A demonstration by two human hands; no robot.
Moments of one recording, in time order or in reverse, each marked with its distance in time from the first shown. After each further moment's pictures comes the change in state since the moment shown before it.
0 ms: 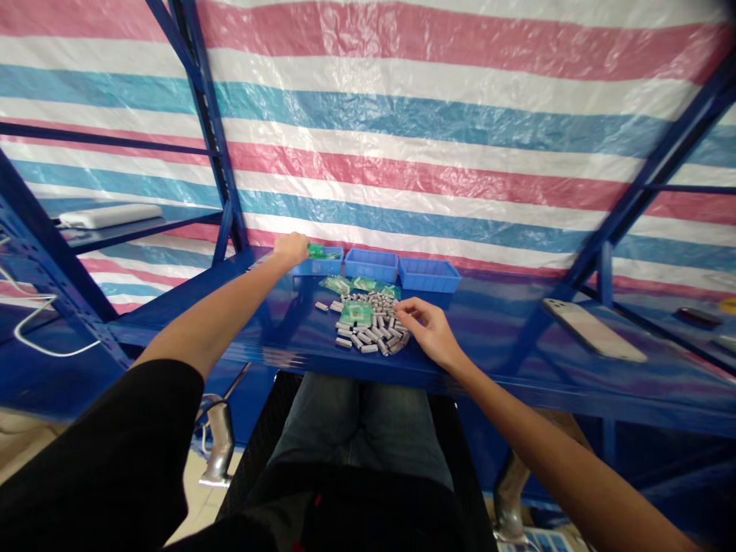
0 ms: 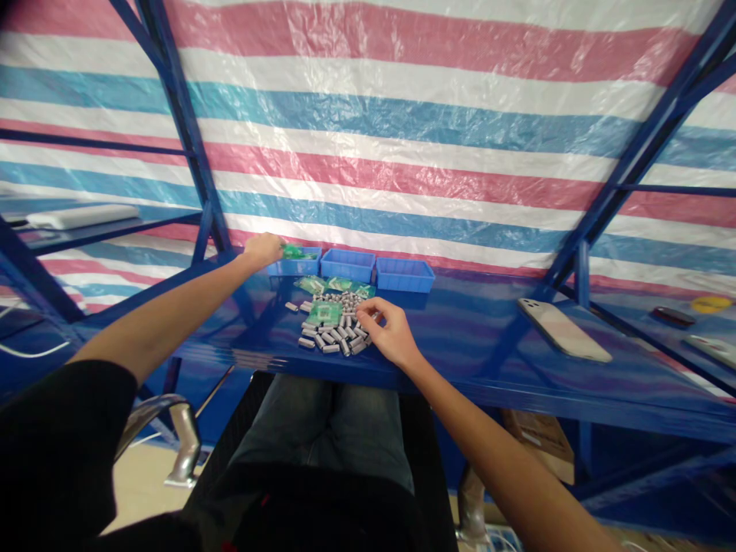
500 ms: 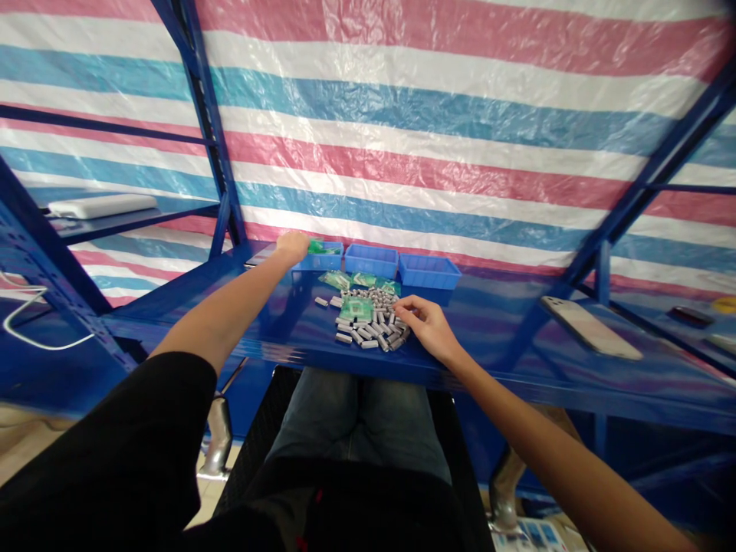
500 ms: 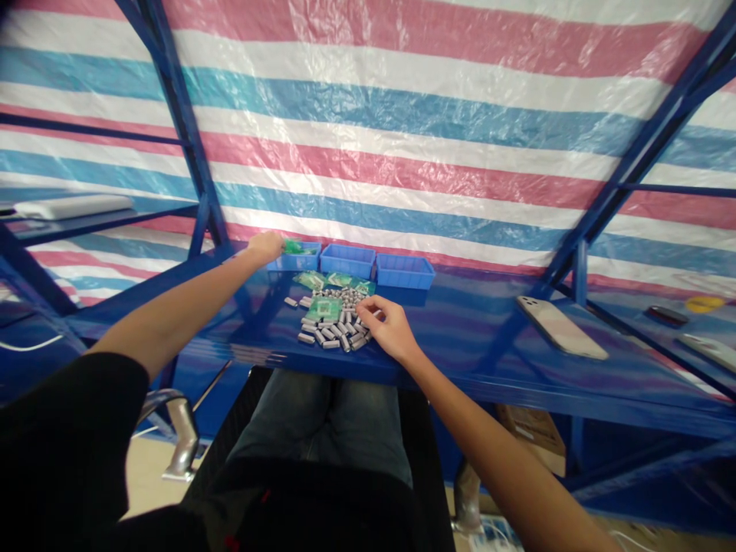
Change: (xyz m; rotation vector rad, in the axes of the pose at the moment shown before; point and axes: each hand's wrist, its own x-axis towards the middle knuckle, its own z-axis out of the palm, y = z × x) left_hand 0.011 0.001 0.015 0.008 -0.096 -0.002; right_hand 0.002 0.008 0.002 0.008 -0.037 0.087
